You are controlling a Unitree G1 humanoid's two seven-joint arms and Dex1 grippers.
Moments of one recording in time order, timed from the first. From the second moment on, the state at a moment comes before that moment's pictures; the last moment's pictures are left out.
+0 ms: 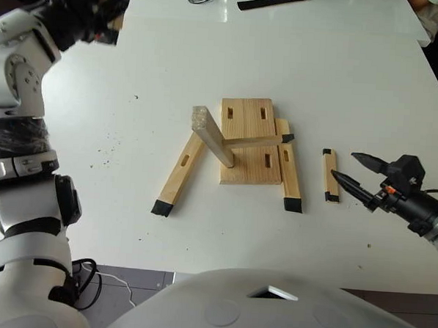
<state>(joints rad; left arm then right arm) -0.84 0.67 0.25 0.07 -0.54 0.73 -0.64 0.40 -0.74 -0.42 -0.57 0.57 0.48 0.77</state>
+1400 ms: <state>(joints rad) -0.50 0.71 0.03 -0.56 -1.04 0.88 -1.00 -0.25 -0.92 -0.36 -0.60 1.65 0.79 0.60</state>
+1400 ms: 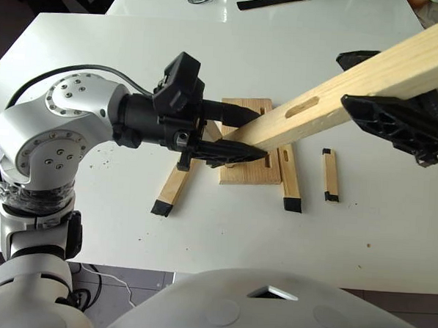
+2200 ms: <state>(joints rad) -0.53 0.73 0.00 -0.51 -1.07 0.91 -1.07 -0.25 -0.92 -0.31 -0.64 1.58 0.80 0.67</state>
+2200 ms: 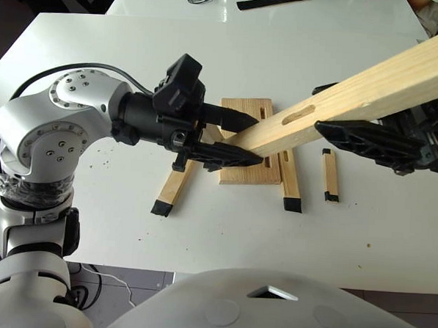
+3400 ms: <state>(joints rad) -0.44 0.83 0.07 -0.53 -1.04 0.82 -1.14 0.18 -1.02 -0.44 -0.65 0.94 0.70 0.94</state>
